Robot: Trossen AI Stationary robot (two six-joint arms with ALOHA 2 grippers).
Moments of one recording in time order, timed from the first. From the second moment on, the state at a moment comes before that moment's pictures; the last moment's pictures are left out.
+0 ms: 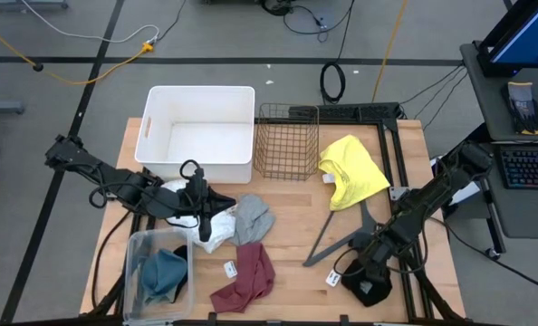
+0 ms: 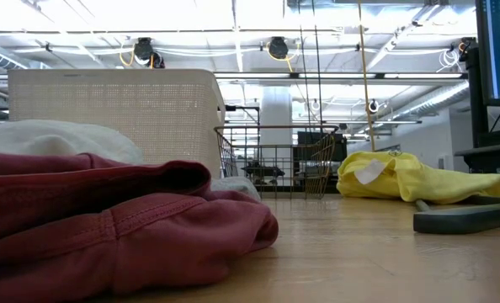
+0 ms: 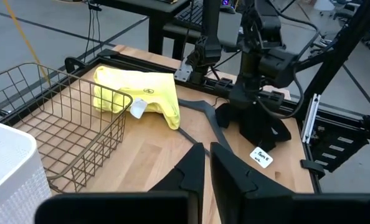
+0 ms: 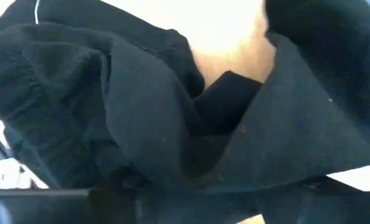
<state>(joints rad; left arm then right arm) -0.46 1.11 1.06 -0.33 -0.57 -0.43 0.78 1.30 0.65 -0.72 -0.22 1.17</state>
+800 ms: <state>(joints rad) -0.46 1.11 1.06 -0.33 -0.58 -0.43 0.78 1.18 0.74 -0.69 -0.31 1.17</state>
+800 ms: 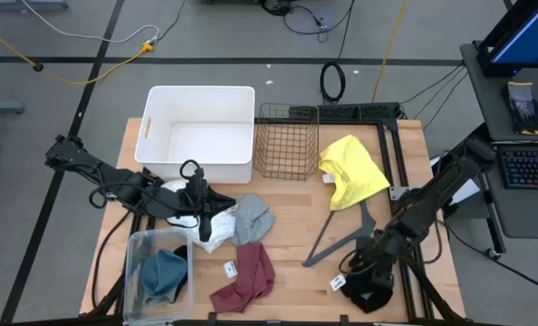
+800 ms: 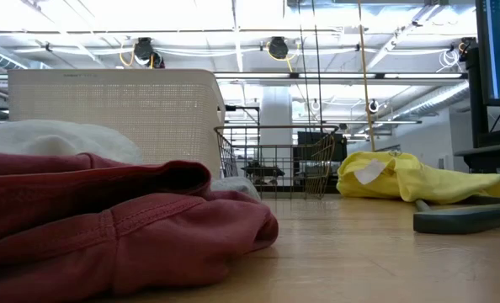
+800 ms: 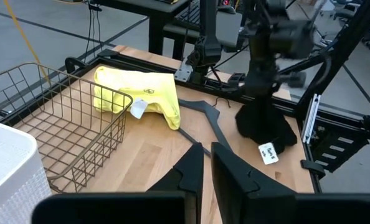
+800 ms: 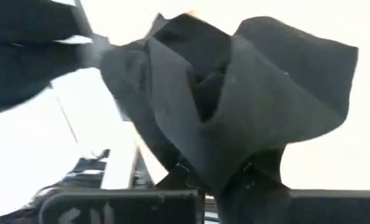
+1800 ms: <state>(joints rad) -0.40 1.32 1.06 0.25 -0.43 -0.27 0.52 1.03 0.90 -0.16 -0.02 0.88</state>
